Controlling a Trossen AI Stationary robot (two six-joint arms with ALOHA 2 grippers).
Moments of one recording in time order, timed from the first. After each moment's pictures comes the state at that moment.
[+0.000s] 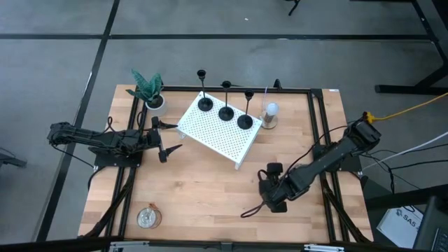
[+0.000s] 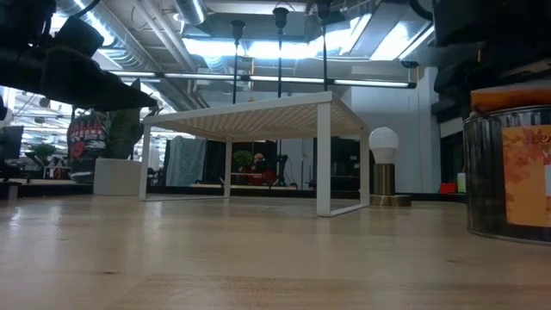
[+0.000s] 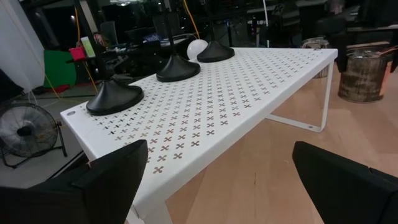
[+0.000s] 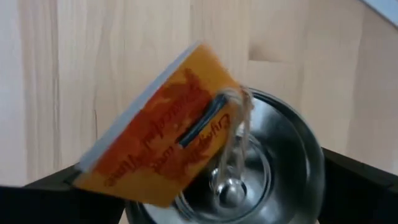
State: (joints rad) left arm -0.11 0.21 0.01 0.08 -0.45 0.10; right arm 0.62 1.67 1.07 -0.80 0.19 0.54
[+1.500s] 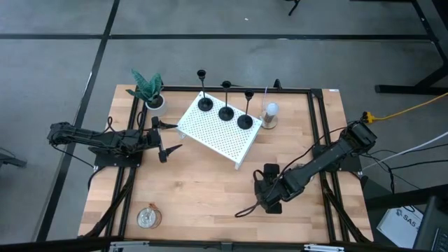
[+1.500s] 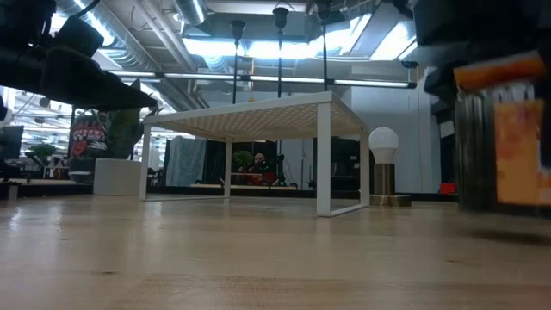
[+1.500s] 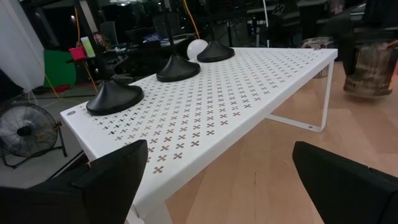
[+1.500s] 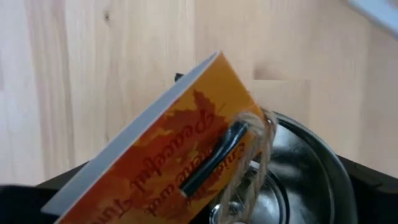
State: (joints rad) left arm -0.11 0.21 0.01 0.08 -0.45 0.10; right arm 0.60 1.73 1.15 -0.82 0.18 0.57
